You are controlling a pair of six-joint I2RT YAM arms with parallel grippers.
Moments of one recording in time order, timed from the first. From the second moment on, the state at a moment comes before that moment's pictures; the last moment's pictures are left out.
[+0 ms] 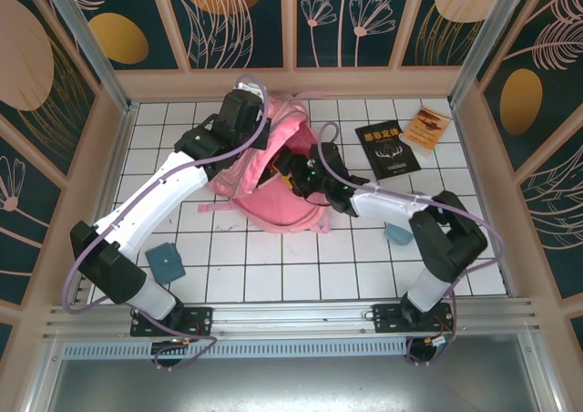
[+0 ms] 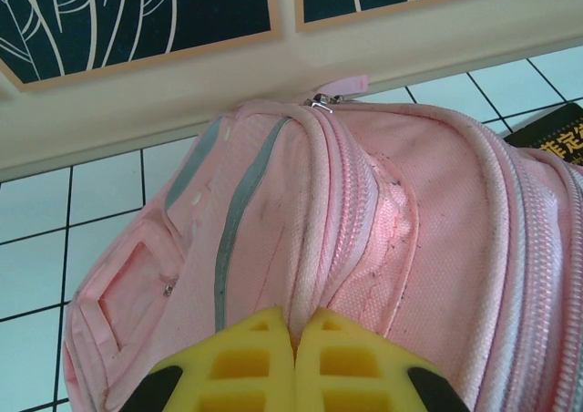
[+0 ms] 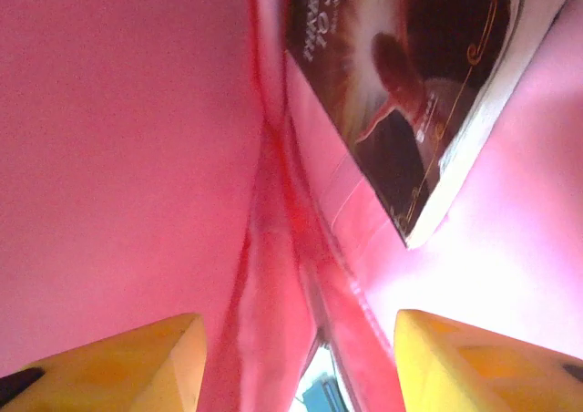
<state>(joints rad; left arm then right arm) -0.64 1.56 1.59 -0.62 -0.35 -0.22 0.71 1.63 0.96 0.24 -0.26 1.36</state>
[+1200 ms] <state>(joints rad) -0.64 1.42 1.19 -0.40 -0.30 -0.42 0.10 1.91 1.38 -0.38 -0.06 0.62</state>
